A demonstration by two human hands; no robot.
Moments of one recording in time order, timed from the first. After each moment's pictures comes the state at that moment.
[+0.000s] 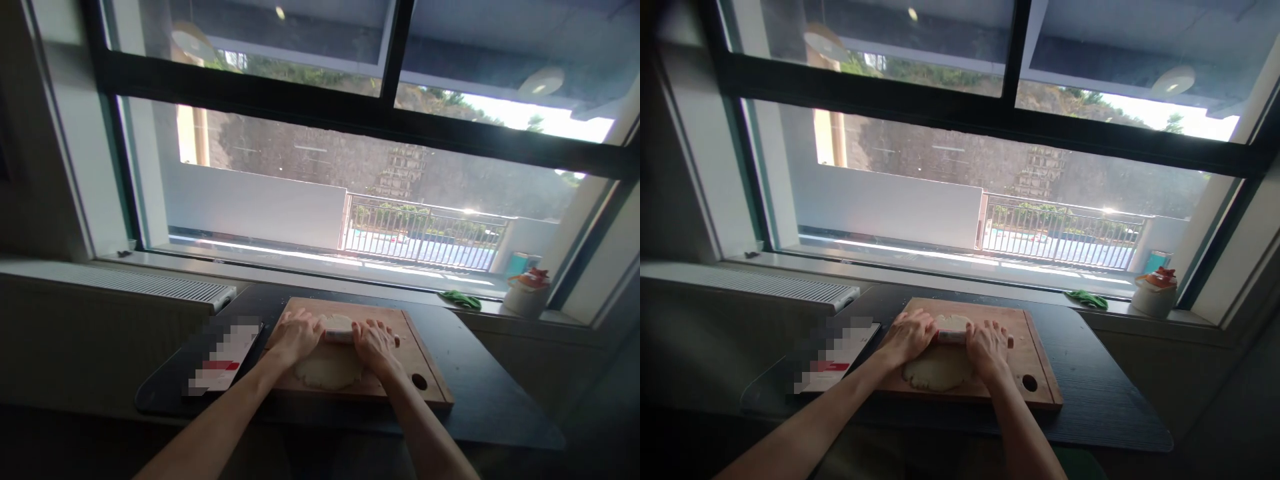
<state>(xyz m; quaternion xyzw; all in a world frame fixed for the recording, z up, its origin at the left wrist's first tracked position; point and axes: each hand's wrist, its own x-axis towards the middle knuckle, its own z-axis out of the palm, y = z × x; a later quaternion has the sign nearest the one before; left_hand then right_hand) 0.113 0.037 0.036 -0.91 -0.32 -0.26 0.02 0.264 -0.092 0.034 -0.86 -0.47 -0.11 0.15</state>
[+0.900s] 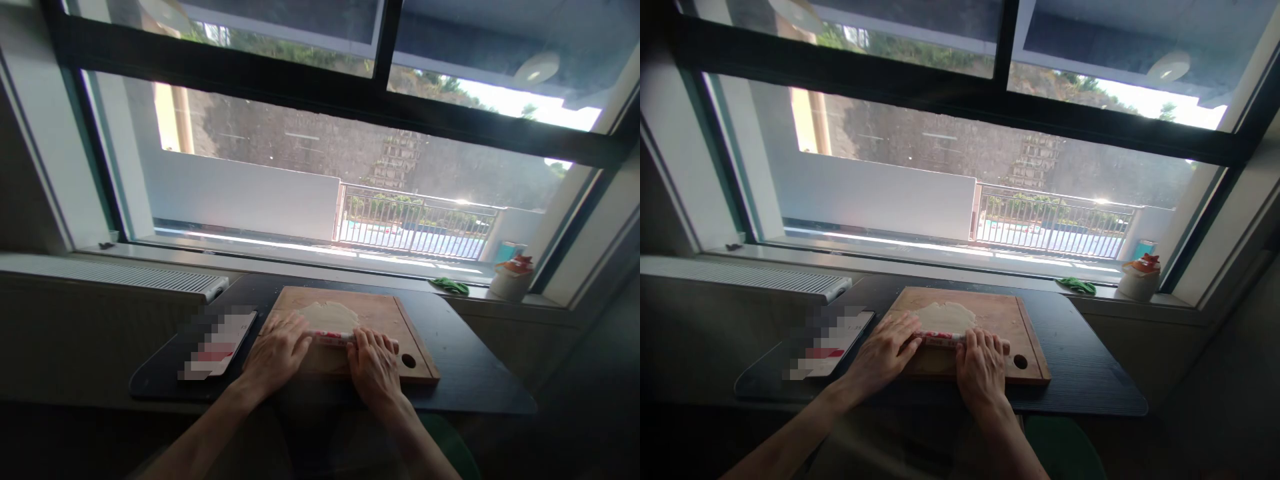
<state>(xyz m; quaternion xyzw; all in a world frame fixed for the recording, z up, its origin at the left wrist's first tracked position) 0.064 0.005 0.009 -0.92 -0.25 -0.29 0.00 0.221 -0.156 0.010 -0.82 -0.49 -0.19 0.22</state>
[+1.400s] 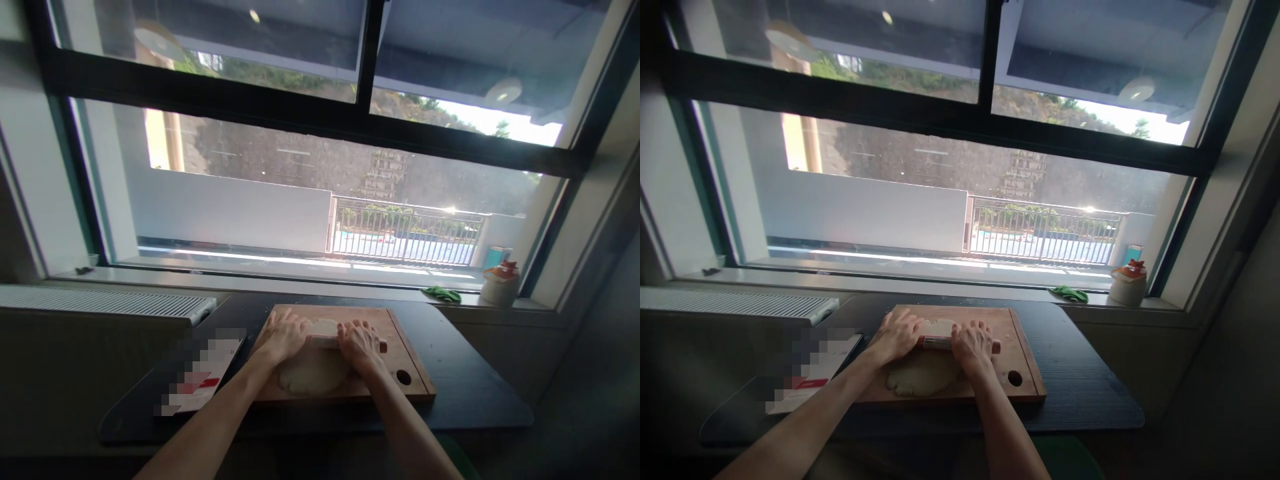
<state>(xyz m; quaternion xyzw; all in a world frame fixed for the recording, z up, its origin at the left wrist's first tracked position) 0.128 0.064 0.026 -0.93 -0.30 -0.21 0.00 0.262 -0.091 0.040 -0.87 -0.45 -0.12 0.18</state>
